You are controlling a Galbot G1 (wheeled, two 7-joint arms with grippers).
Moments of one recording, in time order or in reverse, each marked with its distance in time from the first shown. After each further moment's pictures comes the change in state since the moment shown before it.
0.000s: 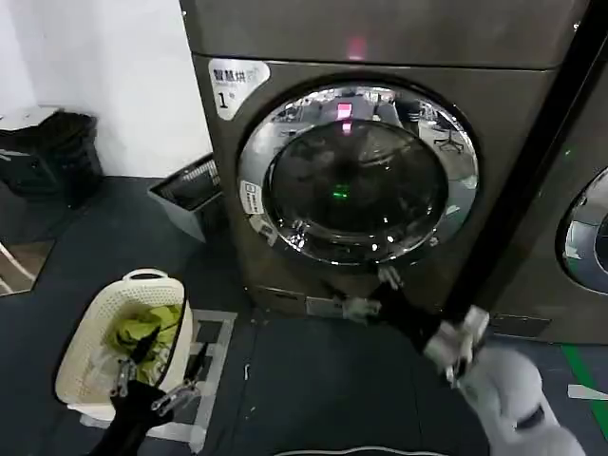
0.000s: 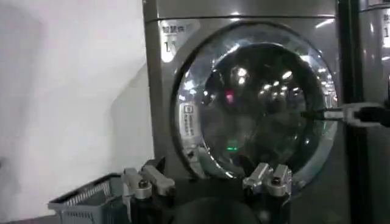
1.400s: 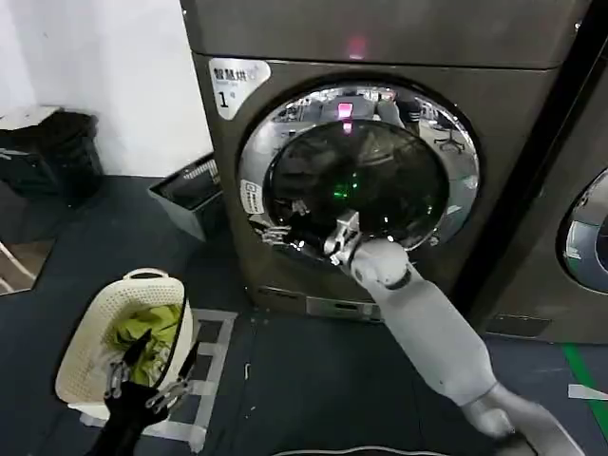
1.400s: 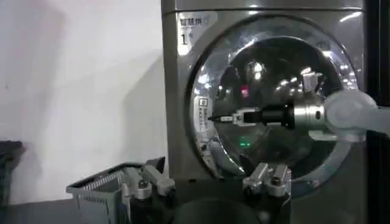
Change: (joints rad) left arm -0.007 -0.038 -0.011 -0.003 0.009 0.025 -0.001; right arm 0.514 0.220 -0.400 -0.569 0.009 0.046 0.069
